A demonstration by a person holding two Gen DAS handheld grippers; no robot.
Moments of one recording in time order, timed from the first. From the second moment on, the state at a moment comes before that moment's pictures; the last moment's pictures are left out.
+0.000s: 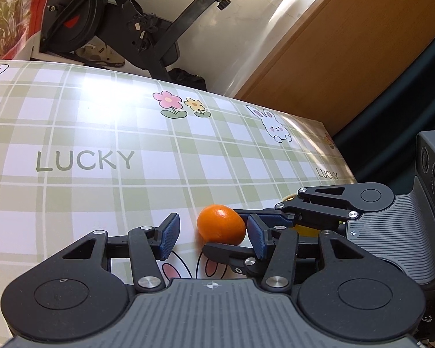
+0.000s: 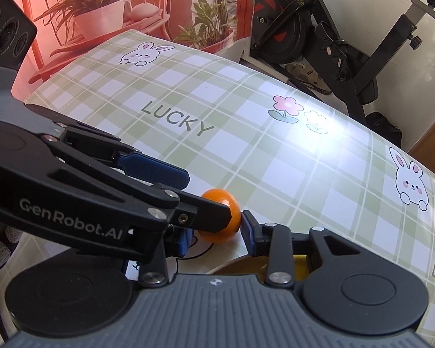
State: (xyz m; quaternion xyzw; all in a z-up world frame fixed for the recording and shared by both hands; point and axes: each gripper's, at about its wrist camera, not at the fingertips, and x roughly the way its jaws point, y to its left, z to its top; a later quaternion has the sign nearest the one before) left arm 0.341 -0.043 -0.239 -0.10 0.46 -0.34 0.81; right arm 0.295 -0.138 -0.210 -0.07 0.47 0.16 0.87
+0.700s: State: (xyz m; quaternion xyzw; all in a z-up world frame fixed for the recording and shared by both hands) left arm 0.311 -0.029 -0.227 -0.11 0.44 -0.33 0.82; right arm 0.270 -0.118 -0.203 -0.07 0.44 0.18 0.88
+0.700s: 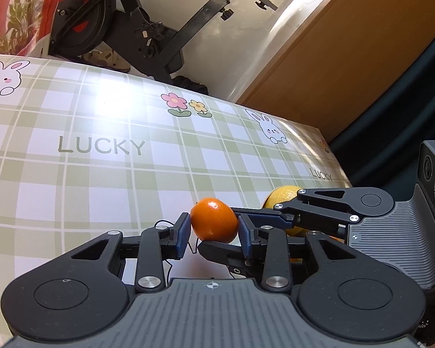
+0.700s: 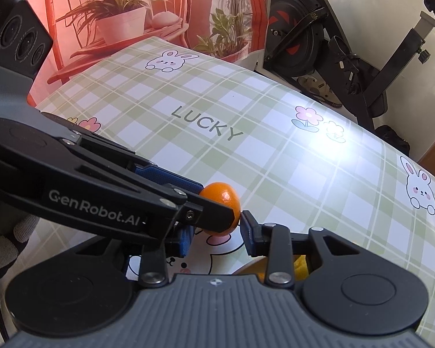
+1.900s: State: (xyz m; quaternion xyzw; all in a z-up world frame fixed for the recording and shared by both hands) left arm 0.197 -0.184 -0.164 0.05 0.42 -0.38 0.83; right arm 0.125 -0.251 -0.170 0.06 0.33 0.11 0.94
